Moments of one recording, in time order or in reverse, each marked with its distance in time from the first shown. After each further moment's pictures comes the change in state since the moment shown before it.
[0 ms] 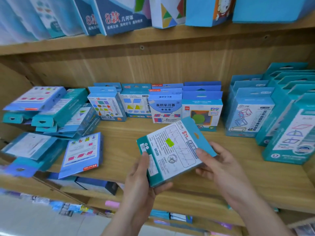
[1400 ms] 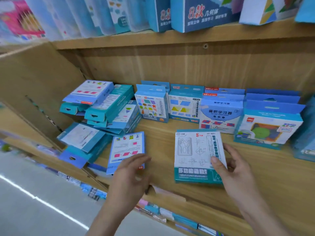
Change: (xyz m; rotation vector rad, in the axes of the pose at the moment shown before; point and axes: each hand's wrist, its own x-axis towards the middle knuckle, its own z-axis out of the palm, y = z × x) left_hand 0.050 0.054 -0.158 1.189 0.215 0.660; right_hand 0.043 0.036 0.087 -0.383 0.002 -0.096
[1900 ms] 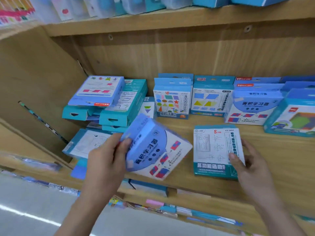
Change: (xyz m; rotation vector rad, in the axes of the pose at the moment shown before) left_hand 0.078 -0.070 -0.107 -0.027 0.089 0.133; right_hand 0.012 0.025 0.088 -0.172 0.273 0.039
